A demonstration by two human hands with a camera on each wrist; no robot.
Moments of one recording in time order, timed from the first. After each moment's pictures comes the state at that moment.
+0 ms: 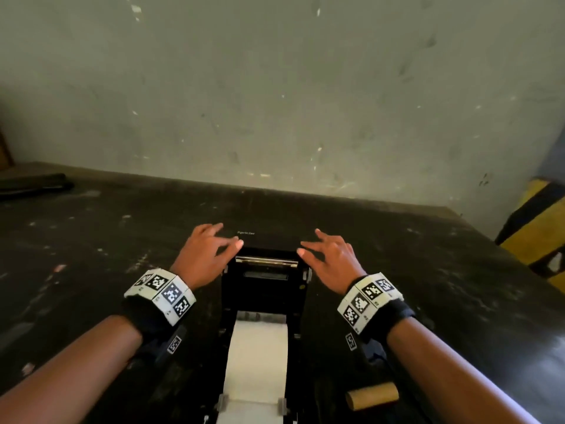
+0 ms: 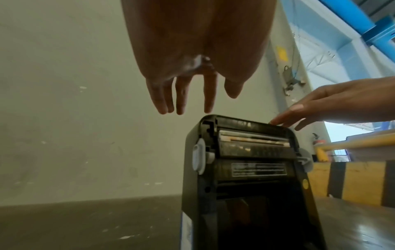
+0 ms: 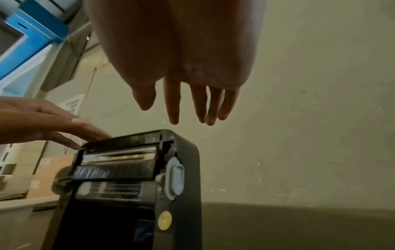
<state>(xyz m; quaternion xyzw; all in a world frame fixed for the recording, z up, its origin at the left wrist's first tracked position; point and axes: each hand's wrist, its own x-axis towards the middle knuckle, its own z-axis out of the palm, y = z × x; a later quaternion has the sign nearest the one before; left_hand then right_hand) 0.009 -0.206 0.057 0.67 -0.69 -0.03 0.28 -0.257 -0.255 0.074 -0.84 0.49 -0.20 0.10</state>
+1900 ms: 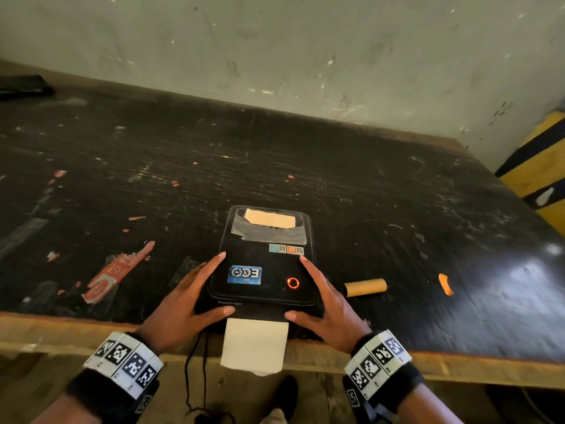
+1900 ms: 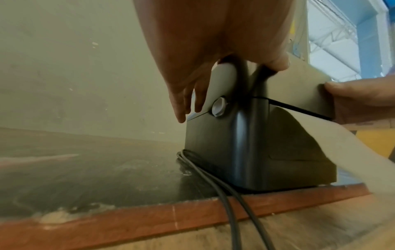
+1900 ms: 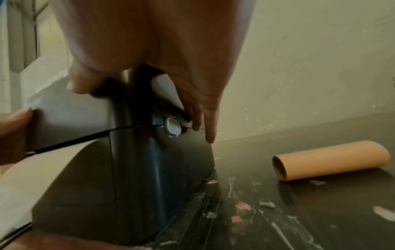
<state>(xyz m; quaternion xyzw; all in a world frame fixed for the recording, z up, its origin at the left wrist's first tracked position) -0.005 -0.020 -0.084 0.61 -0.67 -0.32 0.29 -0.287 -0.086 -0.069 -0.79 0.46 -0.15 0.39</state>
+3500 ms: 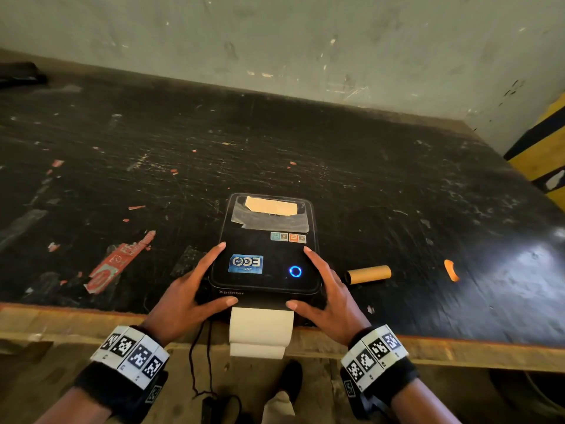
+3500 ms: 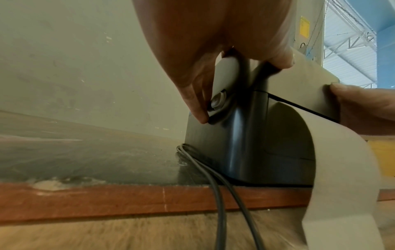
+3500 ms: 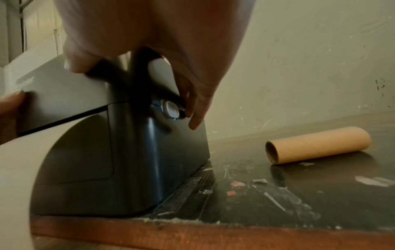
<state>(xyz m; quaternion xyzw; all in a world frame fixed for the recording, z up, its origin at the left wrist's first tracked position) -0.011 -0.021 -0.087 0.60 -0.65 -0.33 0.32 -0.287 -0.079 -0.081 -0.78 0.46 -0.20 0.38</state>
